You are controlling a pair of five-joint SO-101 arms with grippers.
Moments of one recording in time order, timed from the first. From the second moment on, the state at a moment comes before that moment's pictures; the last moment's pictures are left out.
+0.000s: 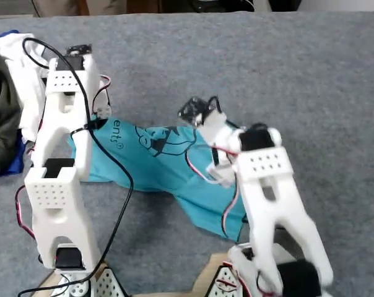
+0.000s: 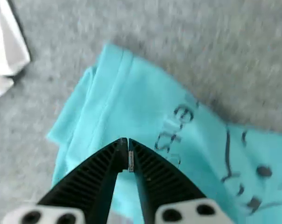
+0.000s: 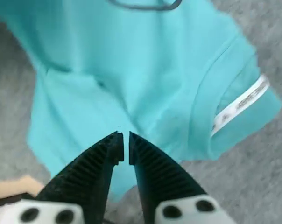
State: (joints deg) left arm -5.1 32.6 -29.6 89.5 4.5; right arm -14.2 -24.0 36.4 75.6 26.7
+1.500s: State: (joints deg) left arm -10.5 32.1 -13.2 74.5 -2.9; right arm -0.4 67.5 -82.8 101.3 25.6
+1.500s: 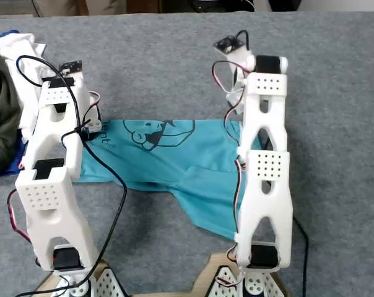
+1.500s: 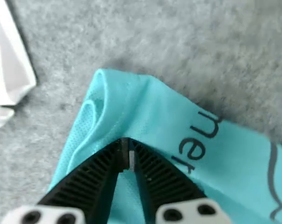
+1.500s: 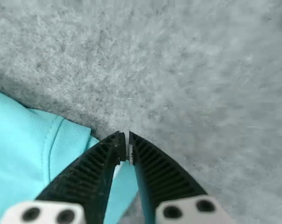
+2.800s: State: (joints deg) left arm -12.3 26.9 -1.6 75.3 -7.0; right arm -18.5 6.5 15.3 88.7 44.1
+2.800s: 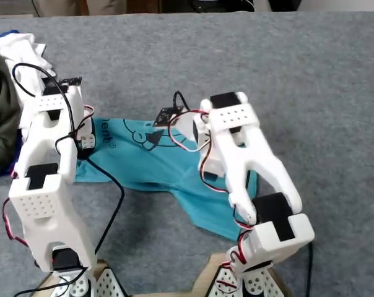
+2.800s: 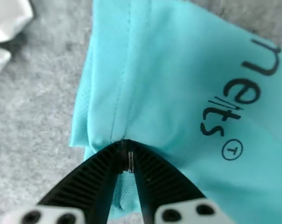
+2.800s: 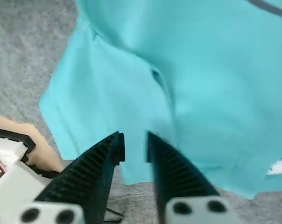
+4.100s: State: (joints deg) left arm -12.3 26.5 -1.1 74.2 -7.0; right arm -15.0 0.4 26.0 78.5 44.2
